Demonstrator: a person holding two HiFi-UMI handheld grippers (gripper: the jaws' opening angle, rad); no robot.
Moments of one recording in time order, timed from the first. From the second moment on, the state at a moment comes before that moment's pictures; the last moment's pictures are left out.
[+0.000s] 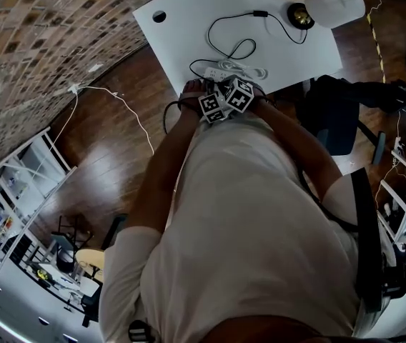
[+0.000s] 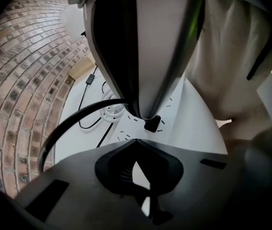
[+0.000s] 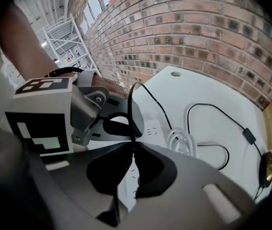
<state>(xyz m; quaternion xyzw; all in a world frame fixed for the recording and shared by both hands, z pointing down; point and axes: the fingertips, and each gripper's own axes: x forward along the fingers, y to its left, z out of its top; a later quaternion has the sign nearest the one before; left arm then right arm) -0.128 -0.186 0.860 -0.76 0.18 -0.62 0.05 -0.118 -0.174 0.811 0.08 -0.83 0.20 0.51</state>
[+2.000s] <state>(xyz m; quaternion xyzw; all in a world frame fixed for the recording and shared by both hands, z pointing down) -0.127 -0.189 0.870 -0.74 0.18 -0.64 0.08 -0.114 -0.175 0.807 0.07 -0.81 0.22 0.54</state>
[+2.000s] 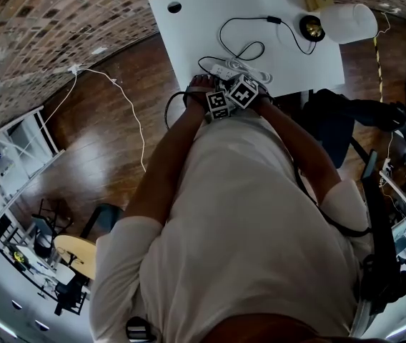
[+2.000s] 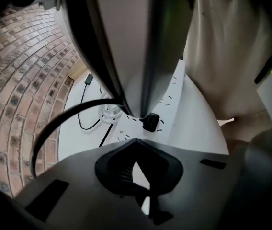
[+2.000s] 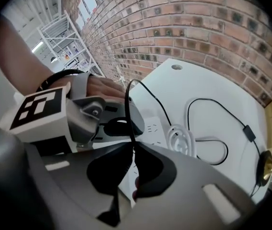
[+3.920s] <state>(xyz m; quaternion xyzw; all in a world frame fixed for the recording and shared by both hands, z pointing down) -0.133 -0.186 0.871 -0.73 0.21 -0.65 0.00 0.019 -0.291 0.809 0.25 -0.77 0.22 0.54</state>
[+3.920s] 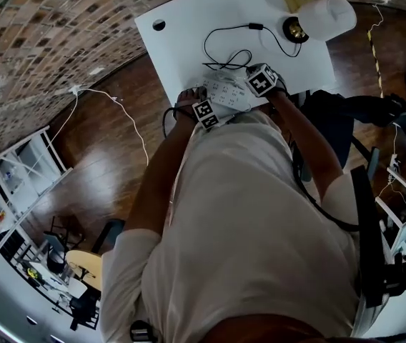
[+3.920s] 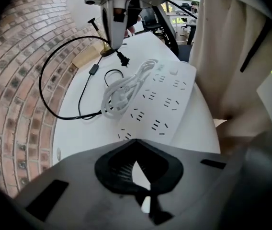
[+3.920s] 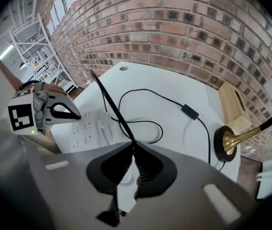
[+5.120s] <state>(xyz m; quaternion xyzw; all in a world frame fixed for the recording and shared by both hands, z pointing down) -0.054 -0.181 0.826 -0.74 0.39 -0.52 -0.18 0.024 -0.278 0.819 0.14 -0.82 0.17 0.52</state>
